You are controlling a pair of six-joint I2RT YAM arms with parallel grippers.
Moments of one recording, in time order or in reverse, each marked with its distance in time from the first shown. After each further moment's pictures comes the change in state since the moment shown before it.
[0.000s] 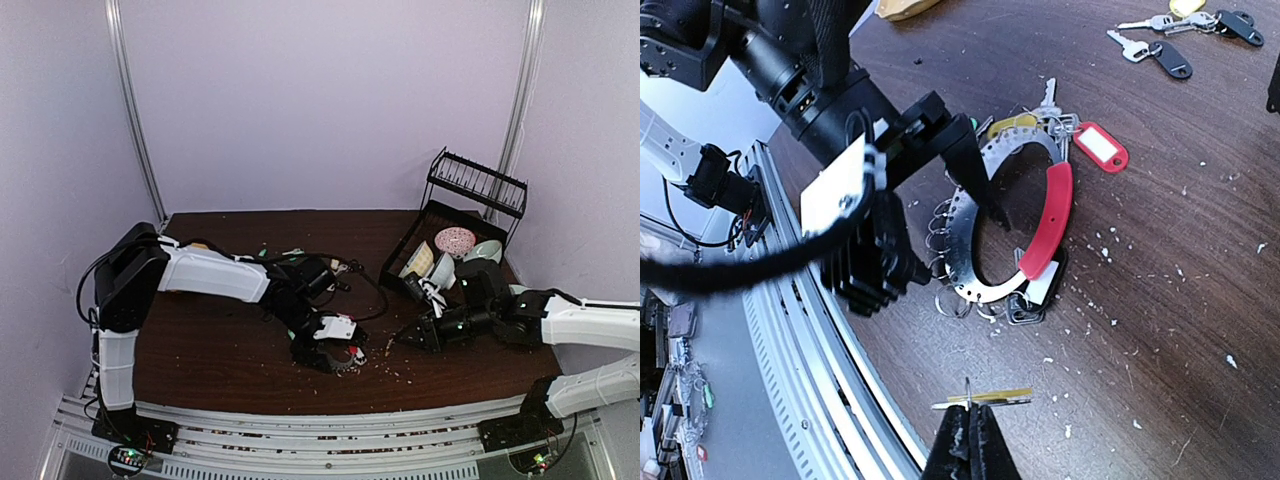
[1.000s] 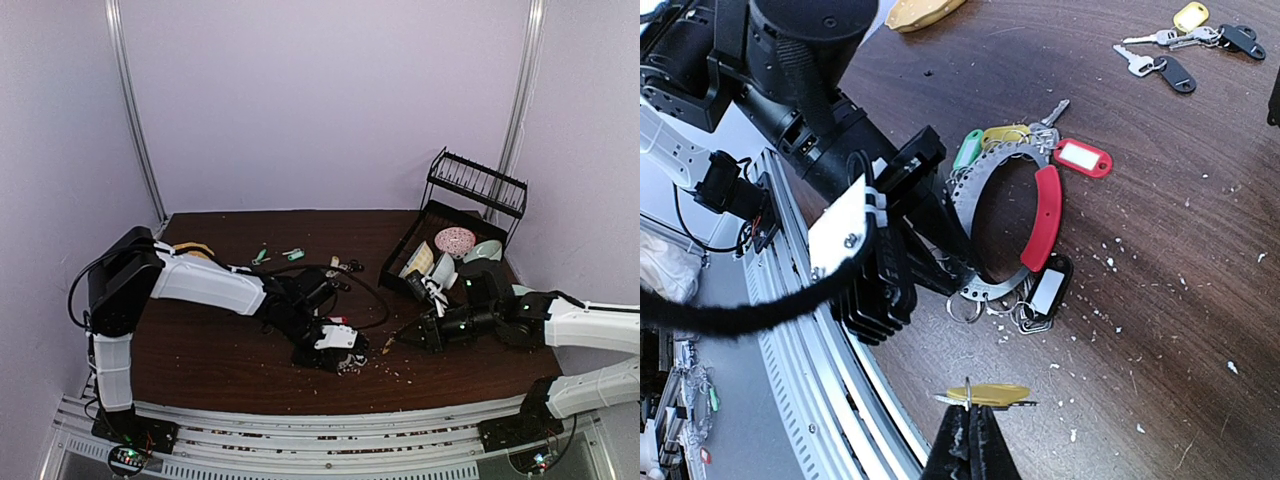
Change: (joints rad) left arm -0.052 -0.038 -0.092 0.097 -0.046 -0.100; right arm -0.002 -0.028 -0.017 0.023 -0.008 0.011
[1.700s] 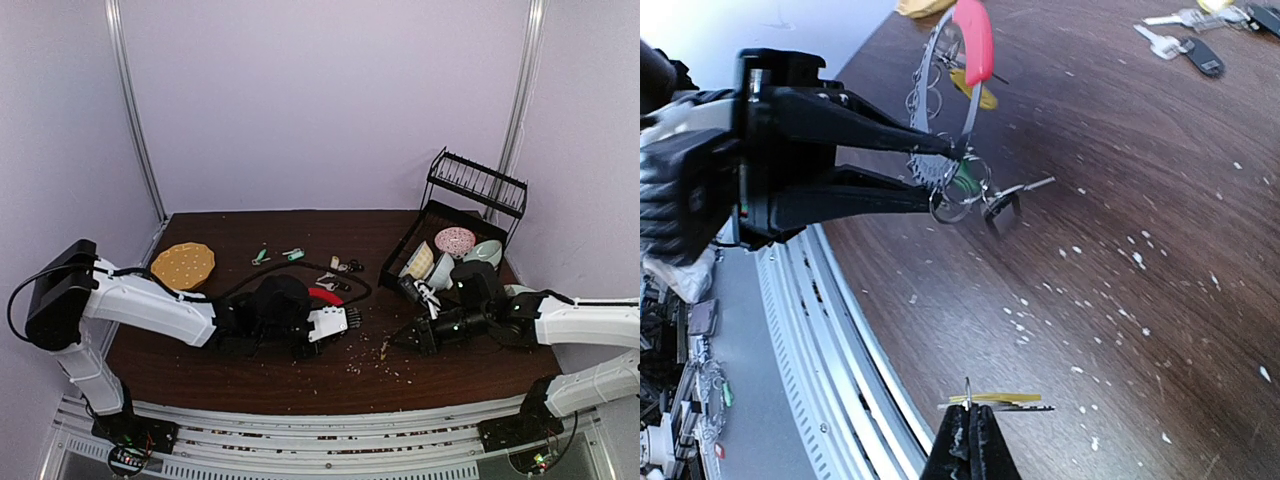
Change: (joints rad) left arm -0.109 -0.321 -0.380 0.594 -0.491 -0.249; right arm 0.014 0.071 0.001 0.047 -0.042 0.028
